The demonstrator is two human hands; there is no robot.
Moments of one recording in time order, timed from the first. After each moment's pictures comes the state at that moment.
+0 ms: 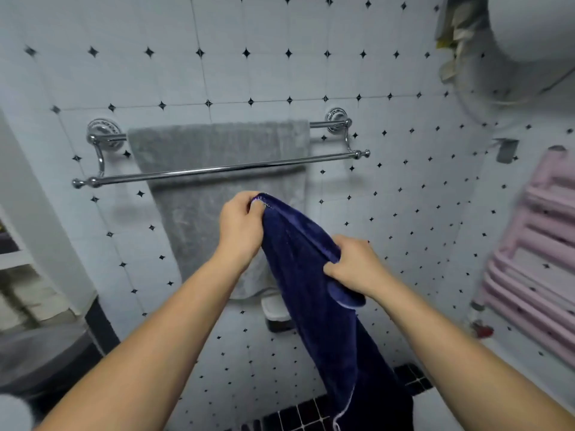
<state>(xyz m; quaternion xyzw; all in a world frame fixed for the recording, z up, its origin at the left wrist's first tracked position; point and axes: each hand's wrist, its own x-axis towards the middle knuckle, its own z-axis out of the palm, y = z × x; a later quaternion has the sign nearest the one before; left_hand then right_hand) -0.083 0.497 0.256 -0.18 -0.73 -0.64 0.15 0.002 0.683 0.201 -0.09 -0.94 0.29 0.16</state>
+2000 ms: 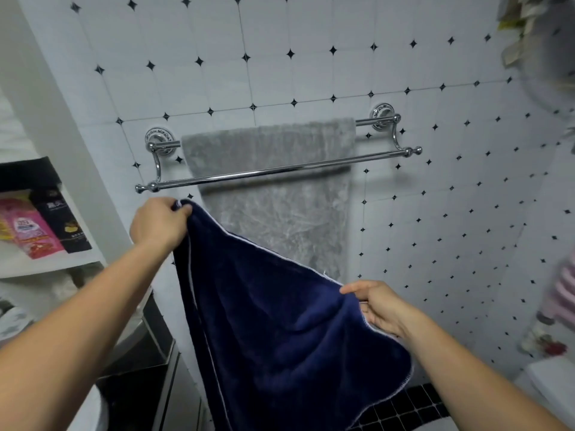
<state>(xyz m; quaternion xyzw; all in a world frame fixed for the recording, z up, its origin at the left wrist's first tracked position) -0.175 0.309 0.273 0.04 -0.91 -0.30 0.27 -0.041 0.659 0.108 -0.21 -0.62 0.75 -0.02</state>
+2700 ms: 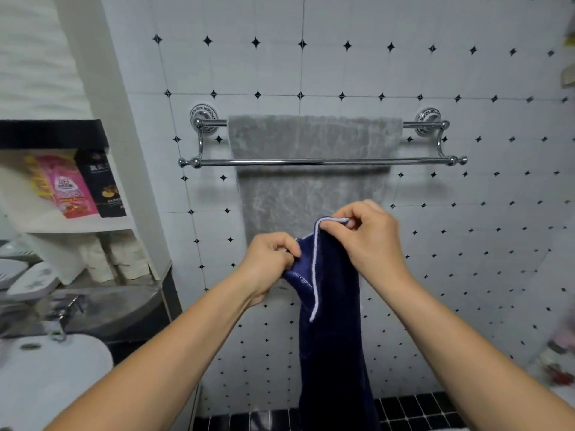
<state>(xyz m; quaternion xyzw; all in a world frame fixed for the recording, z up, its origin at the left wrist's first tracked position) -0.084 0.378 0.212 -0.12 -0.72 -0.68 -0.05 -0.038 0.544 0.247 0.03 -0.82 0.39 0.40</state>
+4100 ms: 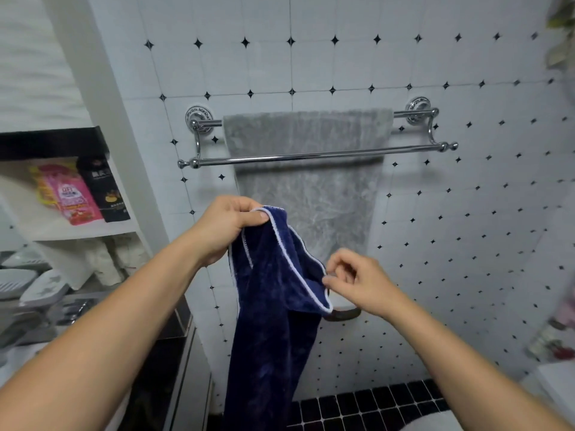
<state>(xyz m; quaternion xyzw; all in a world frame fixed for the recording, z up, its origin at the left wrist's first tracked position) -0.092 0.315 0.271 -0.19 -0.75 -0.63 -0.07 -0.010 0.561 0.174 0.11 -0.90 0.41 0.13</state>
